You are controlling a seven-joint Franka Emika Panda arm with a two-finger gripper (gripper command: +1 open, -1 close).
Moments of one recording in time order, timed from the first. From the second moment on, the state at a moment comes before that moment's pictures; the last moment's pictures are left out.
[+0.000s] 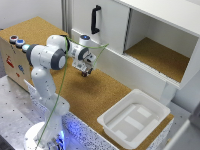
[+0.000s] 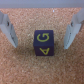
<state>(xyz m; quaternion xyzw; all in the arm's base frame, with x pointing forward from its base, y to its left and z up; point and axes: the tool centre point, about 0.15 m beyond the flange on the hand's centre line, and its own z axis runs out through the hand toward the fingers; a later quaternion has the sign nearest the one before) 0.446 0.149 0.222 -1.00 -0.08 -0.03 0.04</state>
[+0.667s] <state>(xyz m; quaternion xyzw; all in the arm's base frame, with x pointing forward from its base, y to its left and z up) 0.450 0.151 0.207 -1.00 -0.08 -0.03 0.04</state>
